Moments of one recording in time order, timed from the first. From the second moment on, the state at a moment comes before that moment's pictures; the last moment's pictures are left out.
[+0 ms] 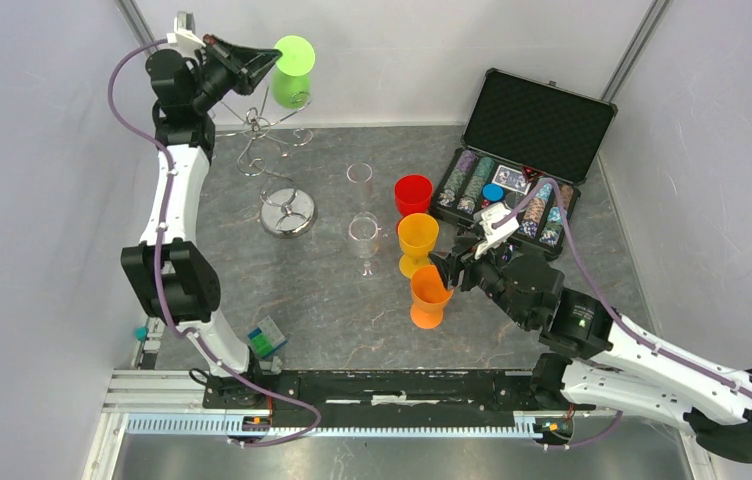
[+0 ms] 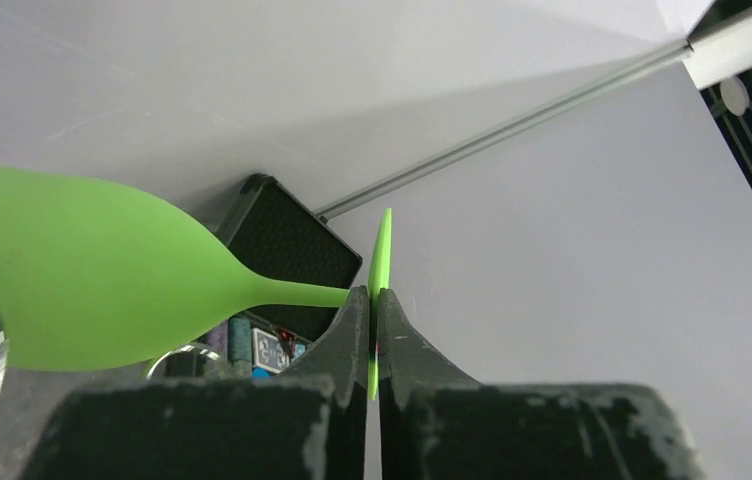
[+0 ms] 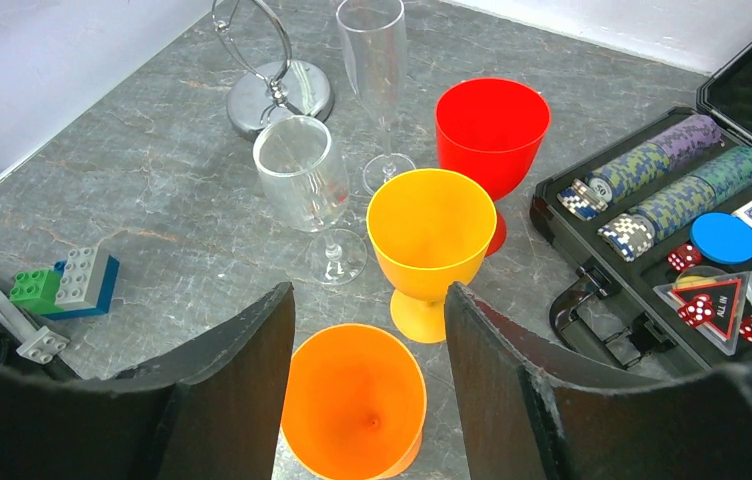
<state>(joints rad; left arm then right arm) 0.12 1.75 1.74 0.16 0.74 -1.20 1.07 0.74 0.79 -0.22 0.46 0.18</state>
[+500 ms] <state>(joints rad) -0.05 1.77 1.79 0.27 0.71 -1.20 1.07 0.72 0.77 -0.19 0.45 0.19</state>
